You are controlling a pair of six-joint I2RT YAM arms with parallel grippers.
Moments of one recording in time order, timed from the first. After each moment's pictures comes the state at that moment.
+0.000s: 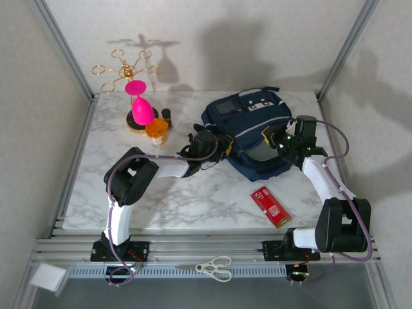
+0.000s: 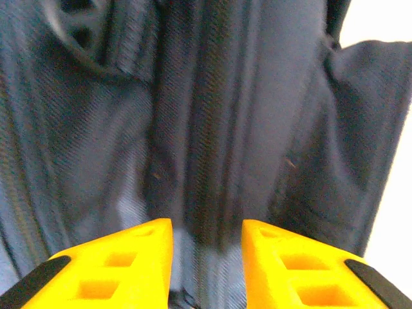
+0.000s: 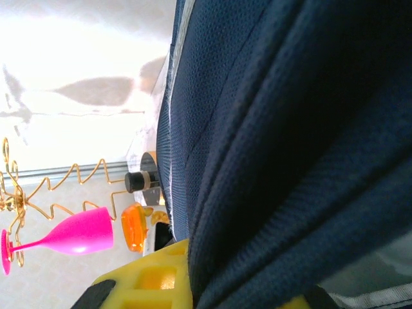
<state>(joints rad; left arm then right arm) -0.73 2.02 1.16 0.50 0.12 -1.71 0.04 1.33 0.90 -0.17 -0.55 1.03</state>
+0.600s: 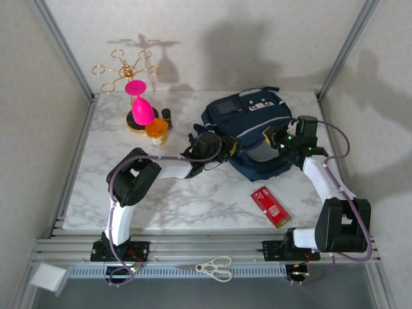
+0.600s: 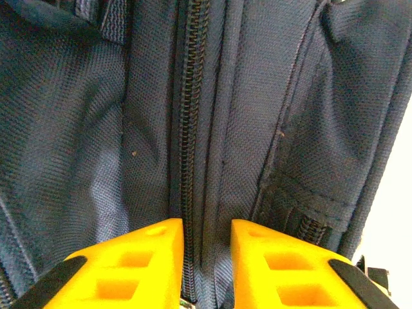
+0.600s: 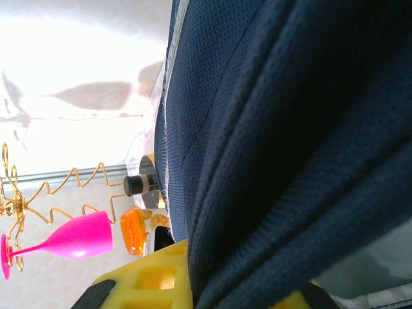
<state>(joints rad) -0.75 2.05 1.19 0.52 0.12 -1.73 0.03 1.33 0.90 -0.17 -0.55 1.03</state>
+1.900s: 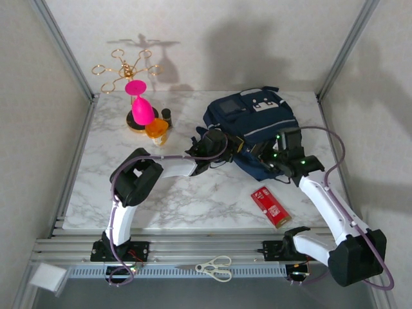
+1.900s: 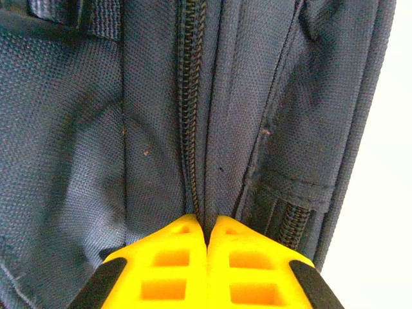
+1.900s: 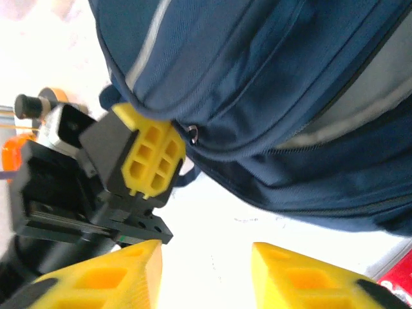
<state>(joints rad) -0.78 2.06 1.28 0.44 0.13 -1.73 0.33 1.10 0.89 -0.59 -0.18 0.85</state>
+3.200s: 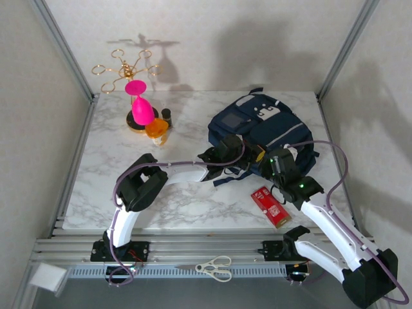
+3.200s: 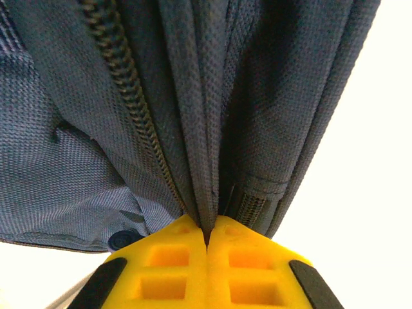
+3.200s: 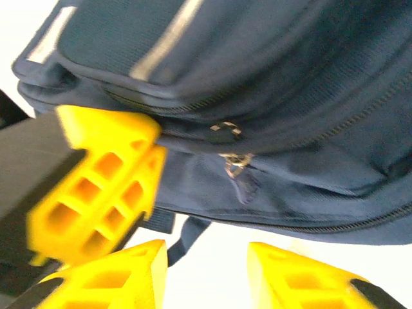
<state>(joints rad) -0.91 2.08 1.40 0.39 0.21 -1.79 0.49 0.89 0.69 -0.58 0.26 0.79</state>
